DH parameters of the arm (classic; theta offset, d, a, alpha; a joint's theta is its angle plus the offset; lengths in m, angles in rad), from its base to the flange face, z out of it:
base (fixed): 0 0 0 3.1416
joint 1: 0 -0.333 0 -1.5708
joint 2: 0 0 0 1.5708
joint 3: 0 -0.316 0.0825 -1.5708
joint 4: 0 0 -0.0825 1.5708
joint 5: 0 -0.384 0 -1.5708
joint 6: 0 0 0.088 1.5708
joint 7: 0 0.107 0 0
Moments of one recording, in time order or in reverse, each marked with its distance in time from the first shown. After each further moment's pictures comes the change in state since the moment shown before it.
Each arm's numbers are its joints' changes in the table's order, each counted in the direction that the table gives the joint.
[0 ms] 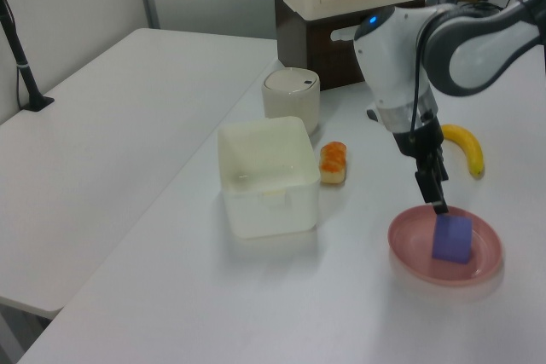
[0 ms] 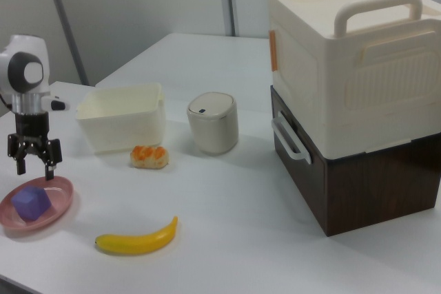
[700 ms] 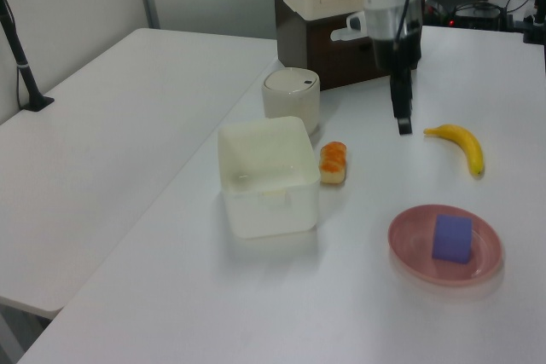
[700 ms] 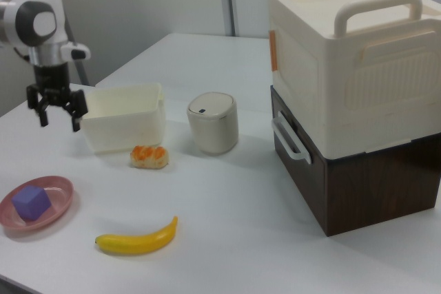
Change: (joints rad) arm 0.136 0.074 0.001 0.174 0.033 -0.051 -0.179
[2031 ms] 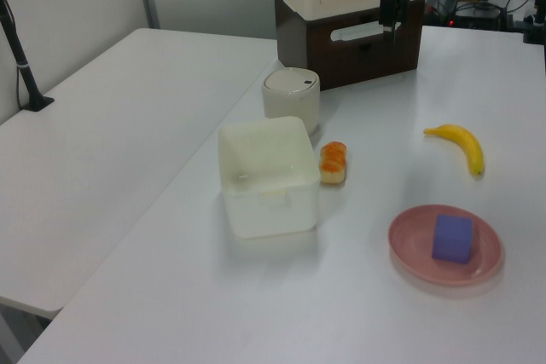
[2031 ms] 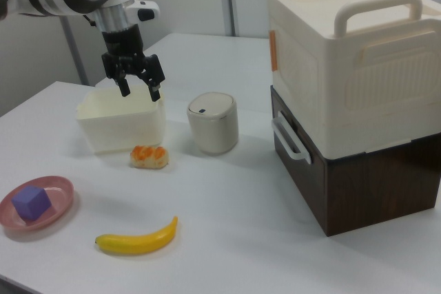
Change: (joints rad) arm 0.319 0.020 0.012 0.160 0.160 0.004 -0.055
